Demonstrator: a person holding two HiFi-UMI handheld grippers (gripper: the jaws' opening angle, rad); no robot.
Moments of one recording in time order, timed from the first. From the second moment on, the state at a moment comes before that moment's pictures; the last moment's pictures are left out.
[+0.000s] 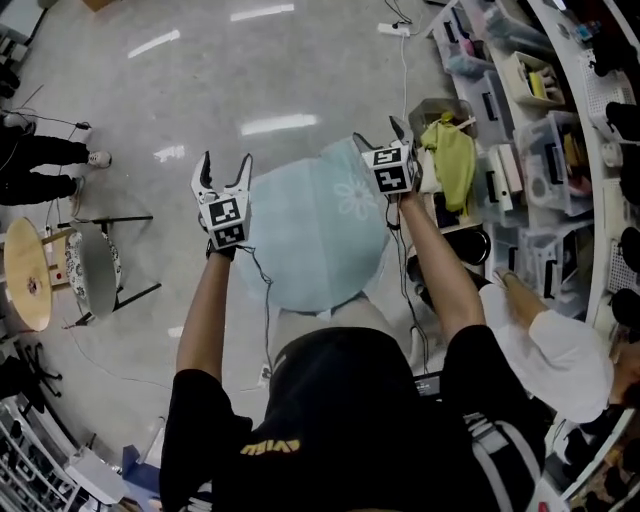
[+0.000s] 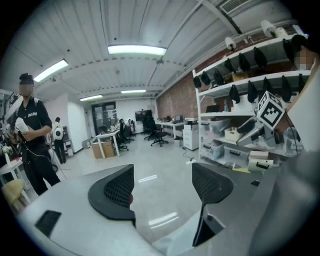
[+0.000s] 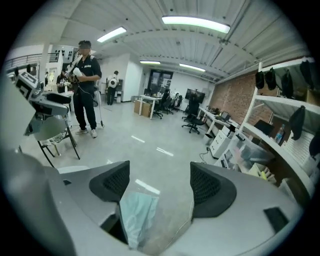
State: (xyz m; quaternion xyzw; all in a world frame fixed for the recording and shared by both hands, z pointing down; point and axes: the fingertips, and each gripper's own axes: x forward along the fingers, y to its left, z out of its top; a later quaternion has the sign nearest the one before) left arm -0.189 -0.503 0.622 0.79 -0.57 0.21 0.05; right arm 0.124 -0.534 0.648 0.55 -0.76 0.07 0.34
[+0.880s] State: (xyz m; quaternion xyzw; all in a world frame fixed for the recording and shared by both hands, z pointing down) left arm -0.135 -0.310 0.577 0.85 -0.51 0.00 0.13; right arm 0.065 -0.286 0.552 0.63 -0.76 0.03 0.18
